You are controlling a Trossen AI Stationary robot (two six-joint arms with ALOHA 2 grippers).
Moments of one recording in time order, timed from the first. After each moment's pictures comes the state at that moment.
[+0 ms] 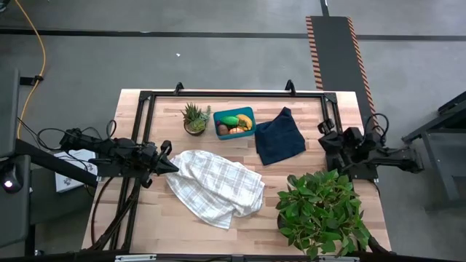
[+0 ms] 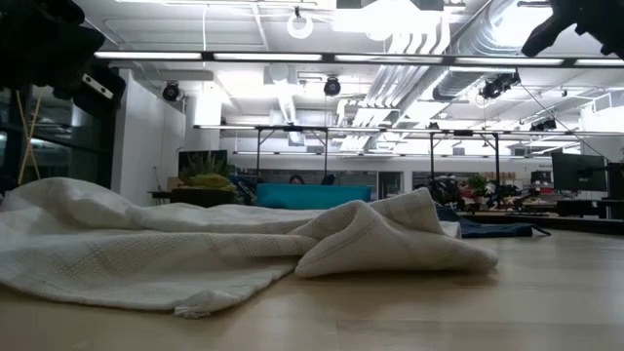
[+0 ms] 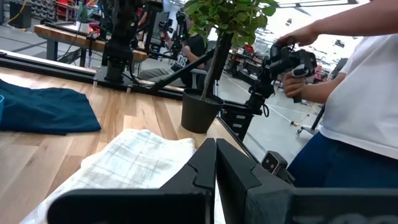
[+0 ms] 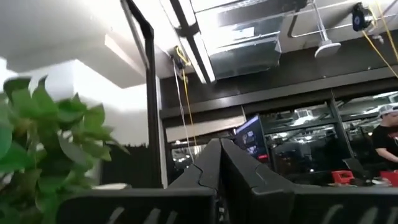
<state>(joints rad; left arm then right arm) -0.16 0.01 0.02 0.00 0.03 -0.29 -0.07 0.01 0.01 0.67 -0.17 0.26</state>
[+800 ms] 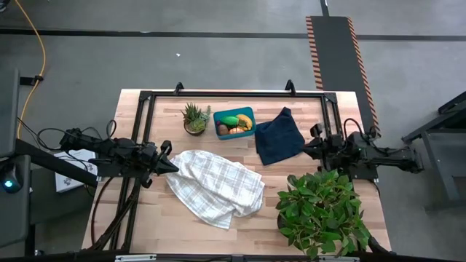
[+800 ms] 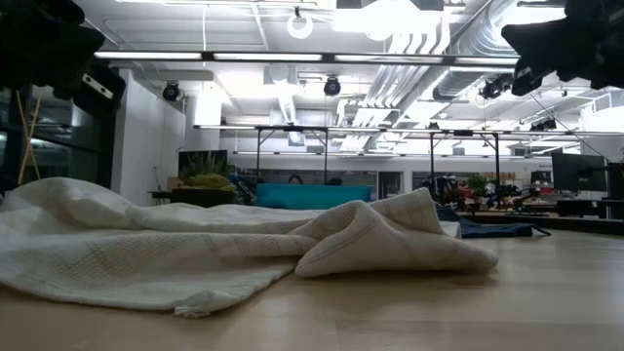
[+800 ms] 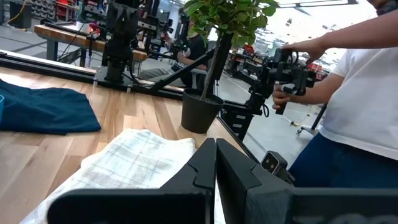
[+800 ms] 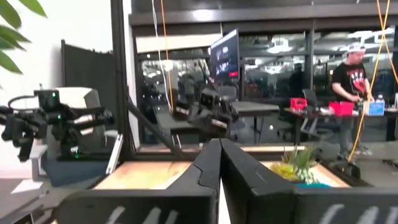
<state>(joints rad) -0.16 0.01 0.02 0.00 0.03 -0.29 -0.07 0.01 0.01 0.26 -0.15 0.04</state>
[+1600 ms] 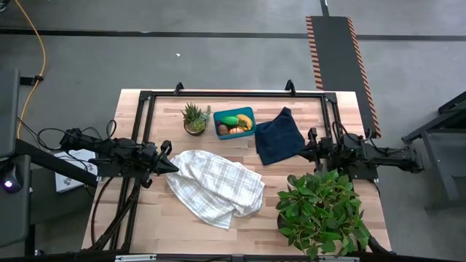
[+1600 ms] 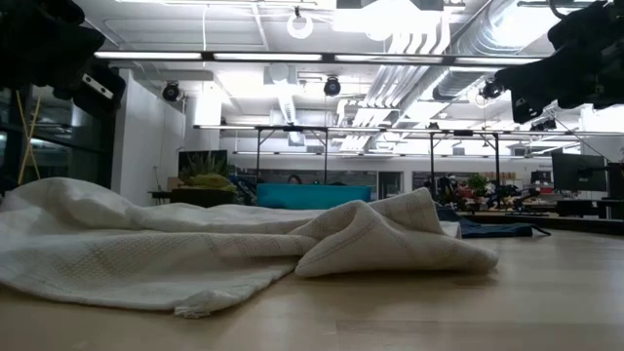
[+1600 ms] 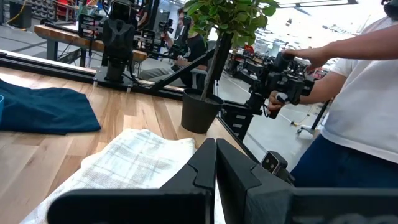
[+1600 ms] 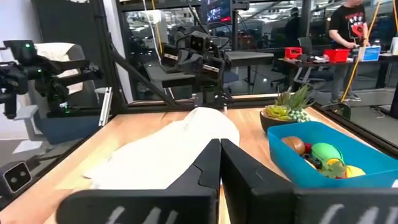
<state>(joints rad) -0.16 0.01 0.02 0.00 0.03 -0.29 -0.07 0.00 0.01 0.03 -0.12 0.05</state>
